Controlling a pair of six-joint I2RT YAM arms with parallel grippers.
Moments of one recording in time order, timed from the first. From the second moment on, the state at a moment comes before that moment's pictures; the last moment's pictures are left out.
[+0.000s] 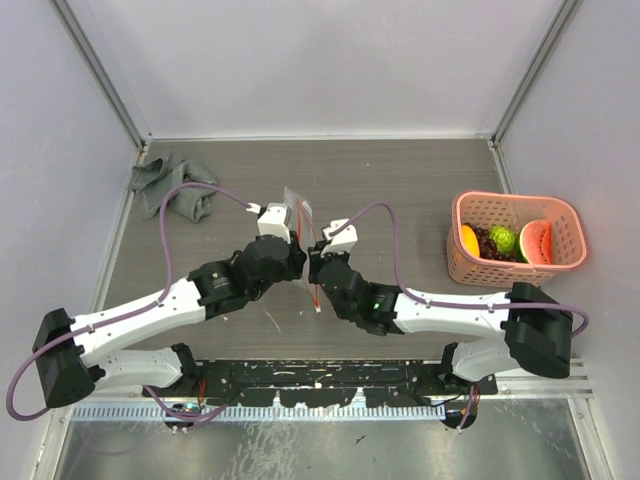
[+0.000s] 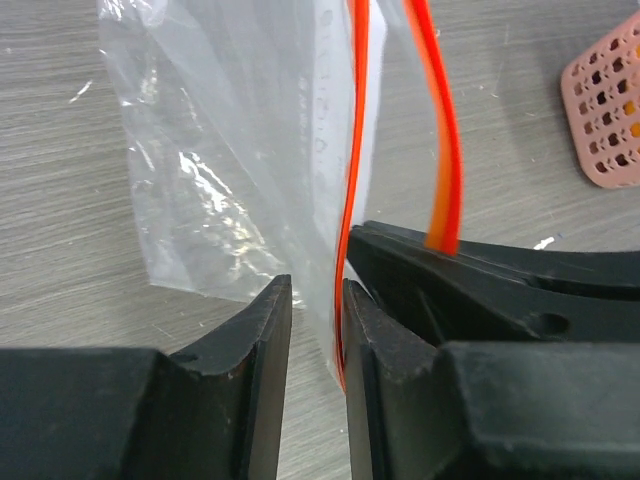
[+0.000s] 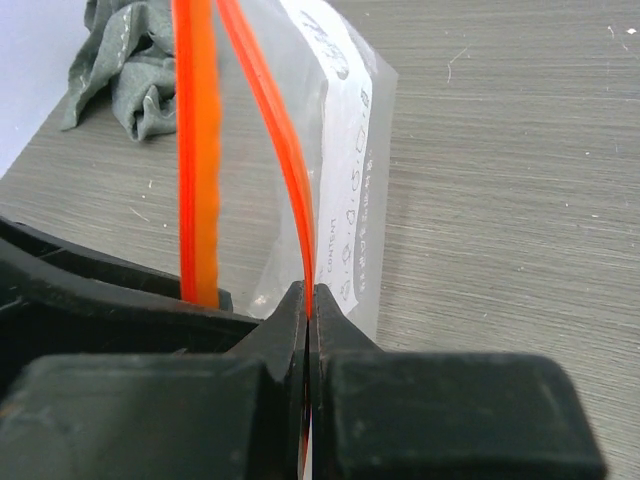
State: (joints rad) left arm -1.02 1.14 0.89 -0.28 -0.47 -0.63; right arm 1.19 1.35 0.75 0.33 0.82 0.45
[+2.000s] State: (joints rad) left arm -0.86 1.39 1.38 -0.86 -0.42 -0.17; right arm 0.91 1.35 0.84 0.01 0.56 0.54
